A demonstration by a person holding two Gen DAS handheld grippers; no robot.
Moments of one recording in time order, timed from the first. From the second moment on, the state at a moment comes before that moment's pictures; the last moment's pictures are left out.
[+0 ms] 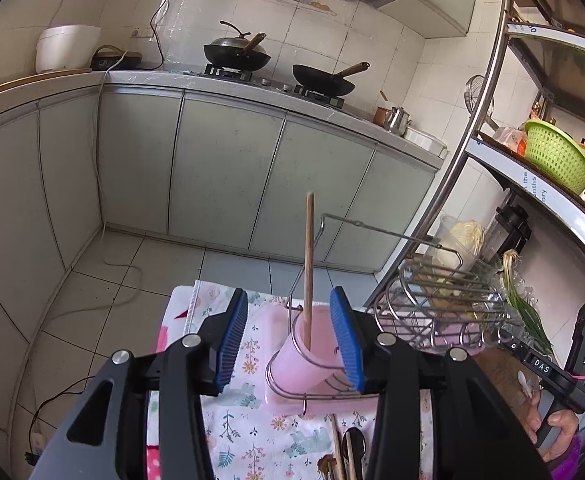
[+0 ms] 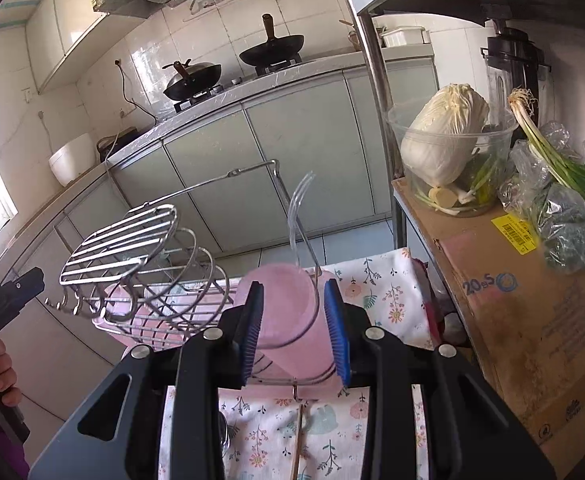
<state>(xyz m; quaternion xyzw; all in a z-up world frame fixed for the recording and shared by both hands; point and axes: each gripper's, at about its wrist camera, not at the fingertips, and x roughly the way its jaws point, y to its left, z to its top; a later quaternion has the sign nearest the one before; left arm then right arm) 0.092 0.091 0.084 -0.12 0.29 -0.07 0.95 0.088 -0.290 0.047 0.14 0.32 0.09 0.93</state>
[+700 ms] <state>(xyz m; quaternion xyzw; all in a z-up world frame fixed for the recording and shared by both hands) 0.053 0.016 -0.053 -0.09 0.46 -0.14 0.87 0.022 -0.266 -0.040 0.15 0.43 0.12 0.88</state>
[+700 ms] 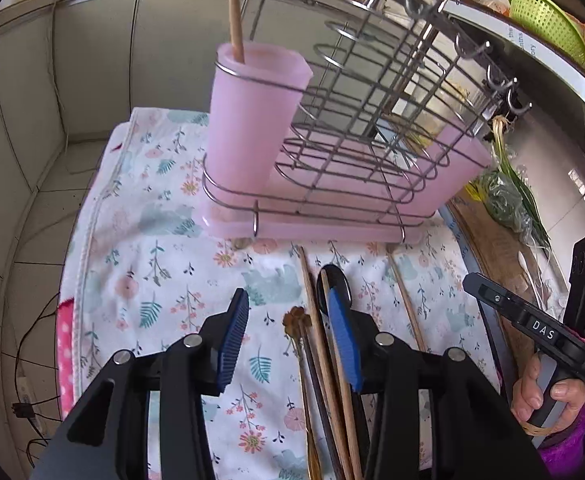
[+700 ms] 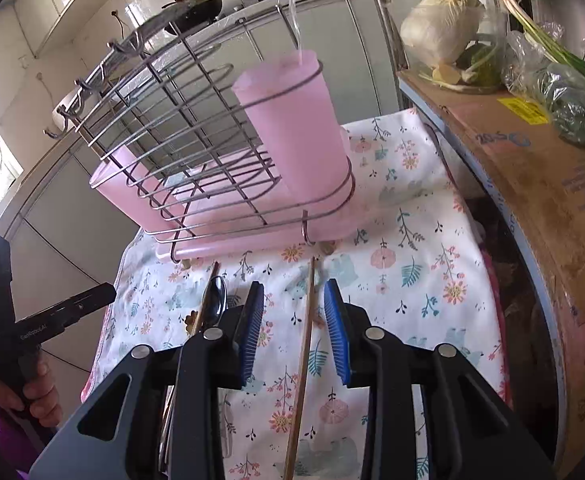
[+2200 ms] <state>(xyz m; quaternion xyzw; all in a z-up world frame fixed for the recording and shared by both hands) 0.105 0.012 -0.081 -0.13 0.54 -0.16 0.81 0.052 -0.255 -0.089 0.17 0.51 0.15 0.83</state>
